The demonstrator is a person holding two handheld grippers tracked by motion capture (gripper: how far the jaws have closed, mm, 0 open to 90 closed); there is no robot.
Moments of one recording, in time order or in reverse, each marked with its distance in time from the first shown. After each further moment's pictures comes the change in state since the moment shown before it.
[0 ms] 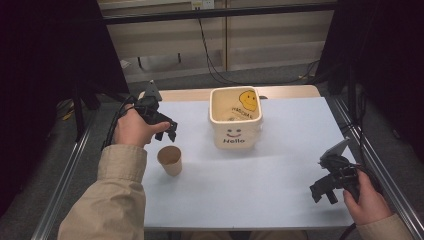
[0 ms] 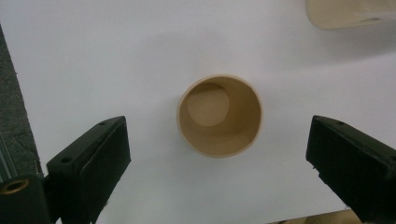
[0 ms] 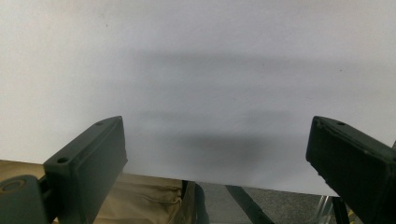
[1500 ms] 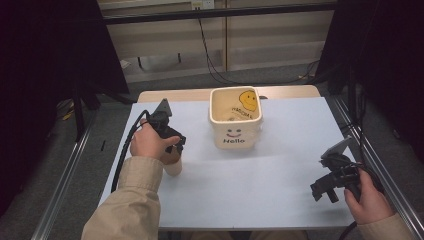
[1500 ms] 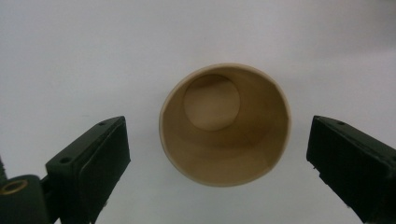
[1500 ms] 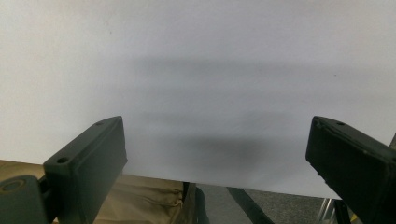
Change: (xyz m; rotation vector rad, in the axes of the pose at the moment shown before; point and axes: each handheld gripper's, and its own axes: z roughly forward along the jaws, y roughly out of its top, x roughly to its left) left arm -0.007 -0.006 0.062 0.072 0.050 -0.007; right arm -0.001 0.001 -0.005 -0.008 0.003 0.005
